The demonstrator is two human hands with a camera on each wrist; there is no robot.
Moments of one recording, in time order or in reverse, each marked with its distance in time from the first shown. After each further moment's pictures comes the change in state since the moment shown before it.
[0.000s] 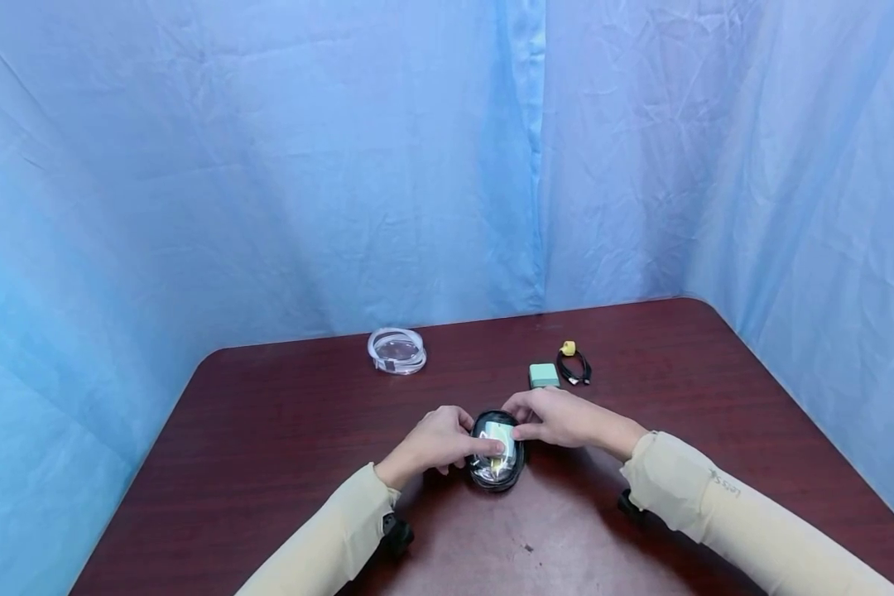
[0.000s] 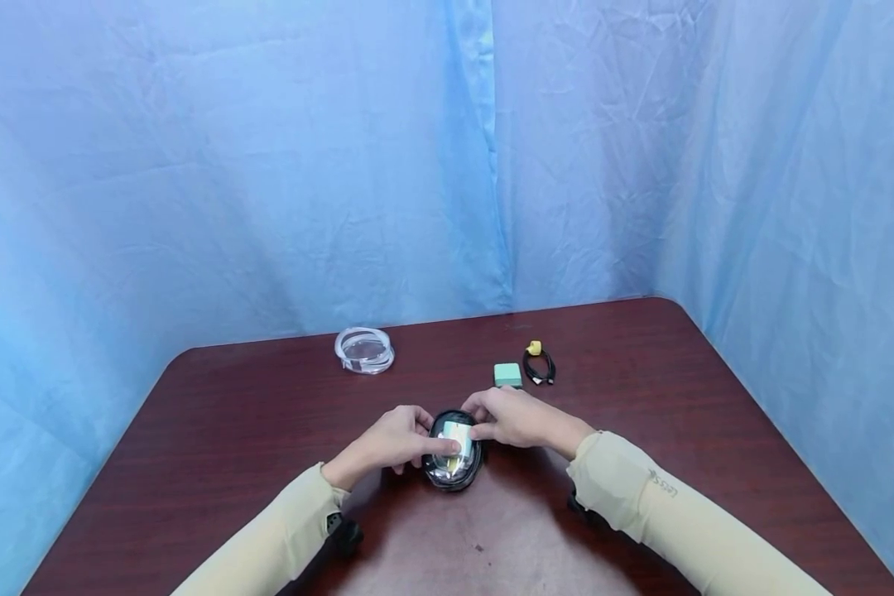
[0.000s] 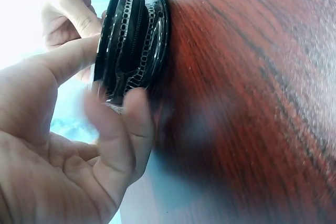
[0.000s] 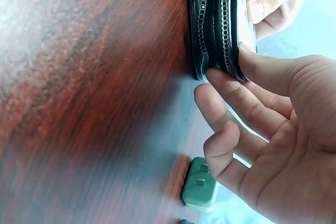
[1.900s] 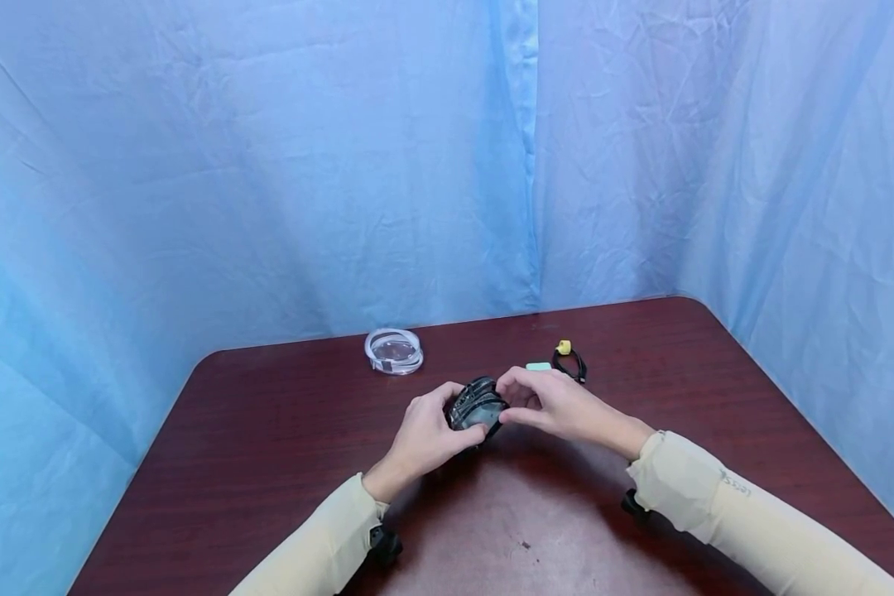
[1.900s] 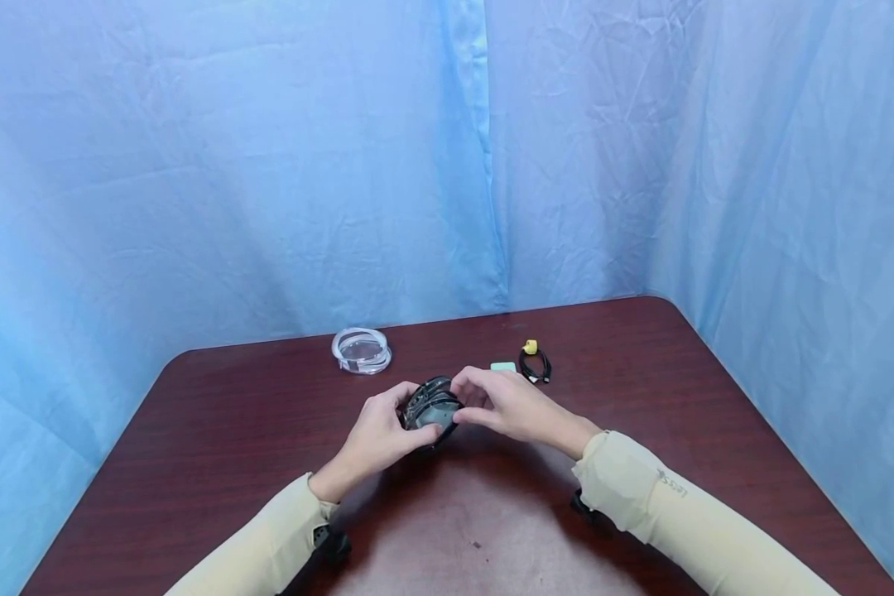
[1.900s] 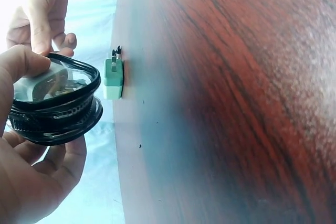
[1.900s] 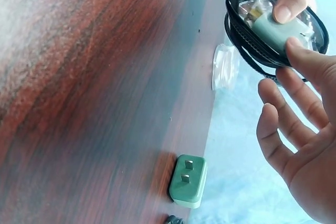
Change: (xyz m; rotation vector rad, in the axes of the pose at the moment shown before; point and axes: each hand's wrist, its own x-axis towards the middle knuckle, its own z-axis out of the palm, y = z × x) left_hand -0.010 -0.002 -0.003 0.018 0.355 0.464; right_hand -0.011 -0.011 -0.010 0.118 0.284 -0.265
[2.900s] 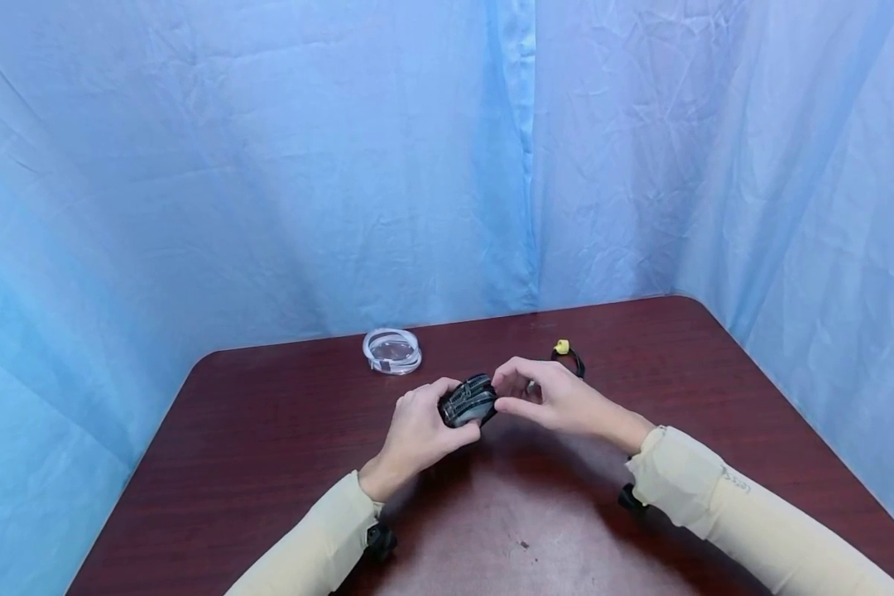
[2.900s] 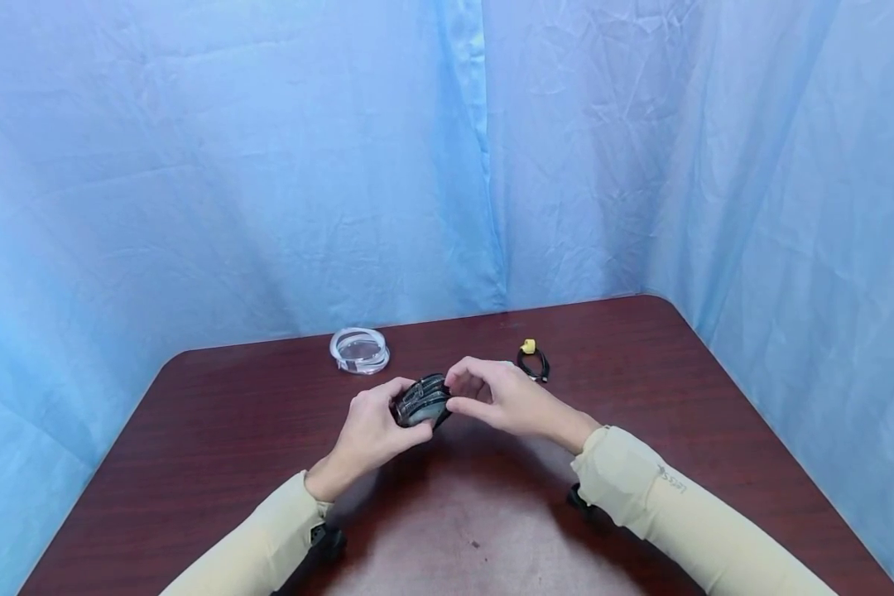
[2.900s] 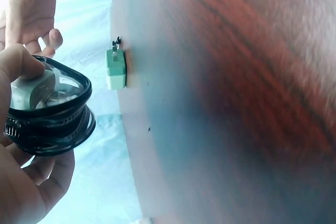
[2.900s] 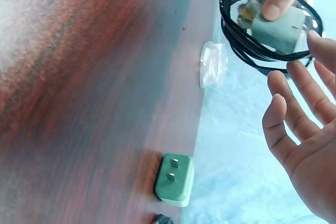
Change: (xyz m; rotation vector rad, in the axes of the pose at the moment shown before) left_hand -0.001 0.002 -0.008 0.231 0.127 0.165; right_hand 0.002 -0.006 -0.004 0.064 0.068 -0.059
